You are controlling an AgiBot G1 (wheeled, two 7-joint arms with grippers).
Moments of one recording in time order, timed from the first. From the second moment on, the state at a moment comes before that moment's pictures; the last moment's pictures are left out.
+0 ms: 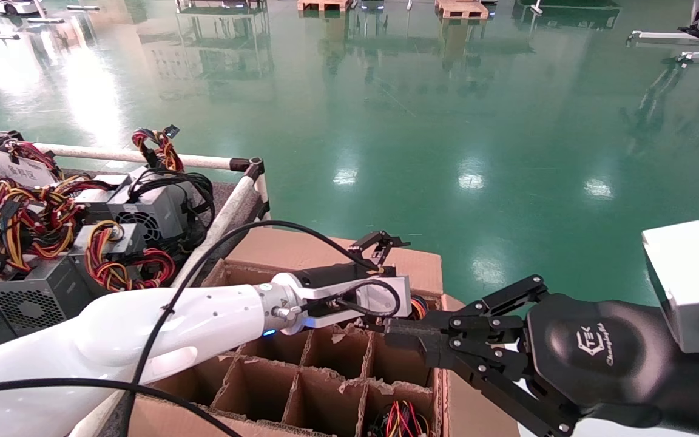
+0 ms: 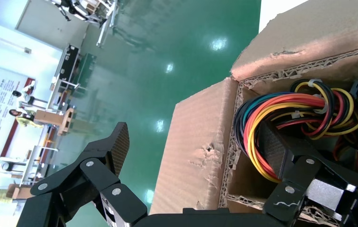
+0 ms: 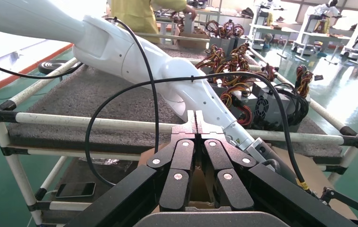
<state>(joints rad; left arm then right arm) -1.48 1.26 1.37 -0.87 0.79 0.39 0.67 1.07 -0.61 -0.28 1.28 -0.73 -1.50 0.19</state>
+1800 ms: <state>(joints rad) -1.49 1.31 1.36 -0.73 0.66 0.48 0.77 1.07 -0.61 -0.28 1.28 -0.73 -1.50 0.19</state>
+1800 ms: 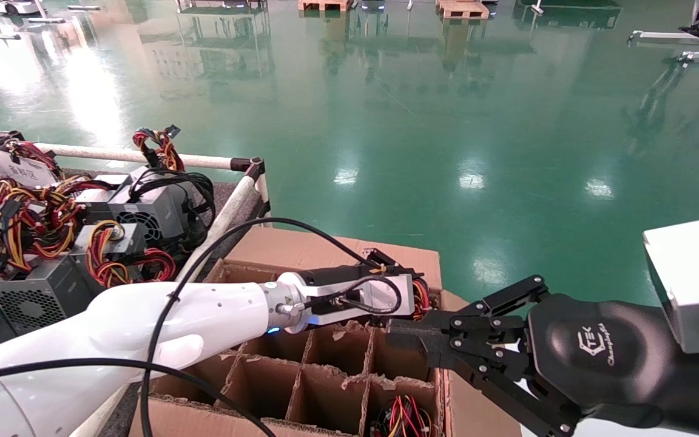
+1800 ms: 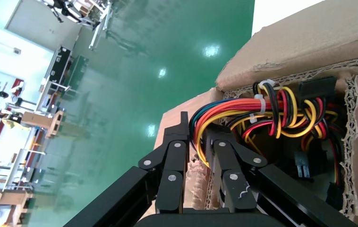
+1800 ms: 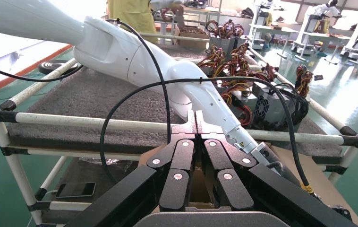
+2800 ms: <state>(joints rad) -1.63 1.20 1.20 -0.80 0.46 0.72 0.87 1.07 -0.61 -0.28 1.28 -0.73 -1.50 0.19</state>
